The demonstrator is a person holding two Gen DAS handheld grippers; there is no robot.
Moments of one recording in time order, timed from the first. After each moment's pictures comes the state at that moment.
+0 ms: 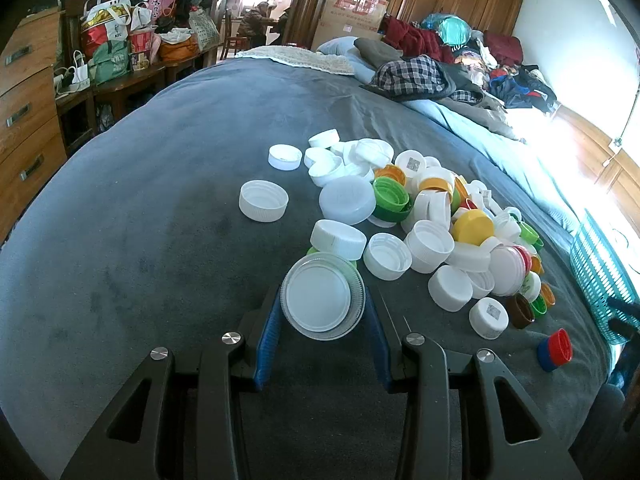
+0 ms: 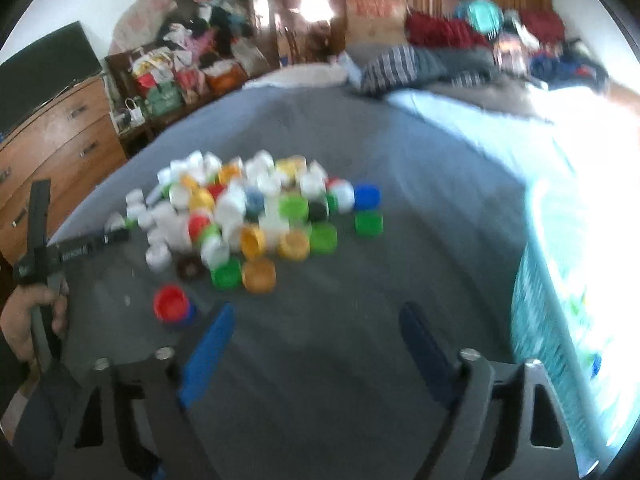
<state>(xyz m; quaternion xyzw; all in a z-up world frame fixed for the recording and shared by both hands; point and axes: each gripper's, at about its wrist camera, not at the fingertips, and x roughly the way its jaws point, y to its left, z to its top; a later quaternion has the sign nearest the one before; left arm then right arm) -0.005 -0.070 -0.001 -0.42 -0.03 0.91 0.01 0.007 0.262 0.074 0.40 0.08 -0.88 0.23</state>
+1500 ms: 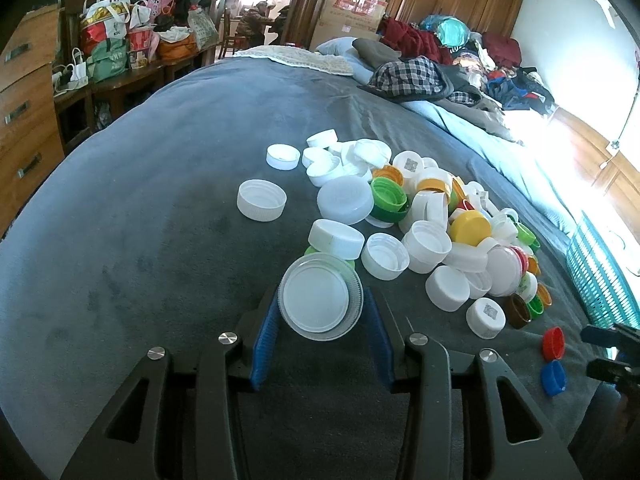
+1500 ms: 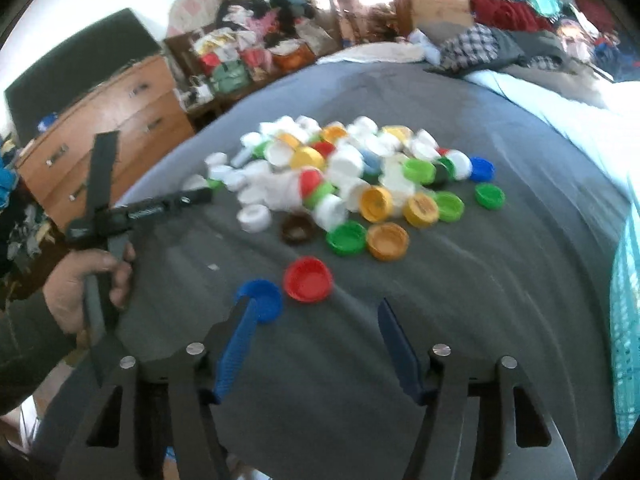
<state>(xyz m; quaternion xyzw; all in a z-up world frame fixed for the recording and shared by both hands) -0.003 -0.068 -0.003 -0.44 -0.05 0.90 0.02 0.024 0.205 0.051 0.43 0.05 -0.83 0.34</state>
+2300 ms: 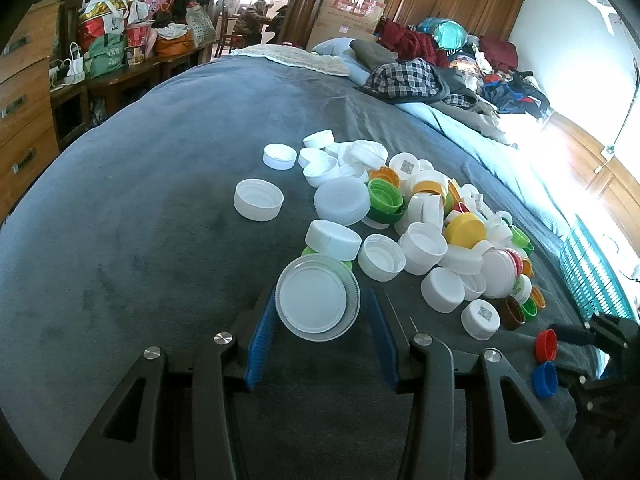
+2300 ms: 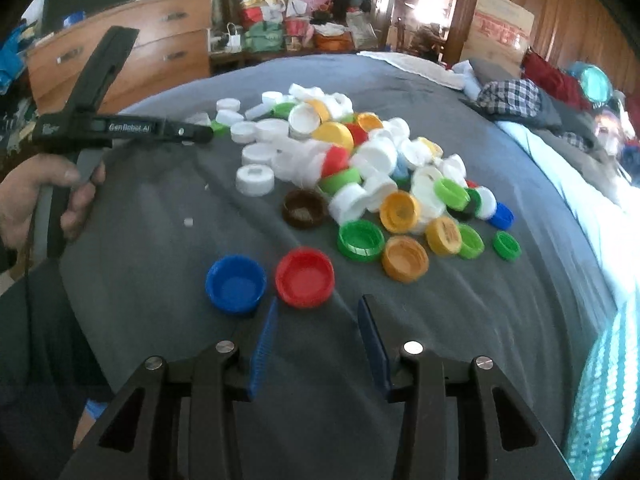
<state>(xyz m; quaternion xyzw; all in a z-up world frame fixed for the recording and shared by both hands) -0.004 -0.067 -0.004 -0.44 -0.07 0.90 0.03 0.027 0.154 0.030 0.37 0.23 -0.83 0.37</state>
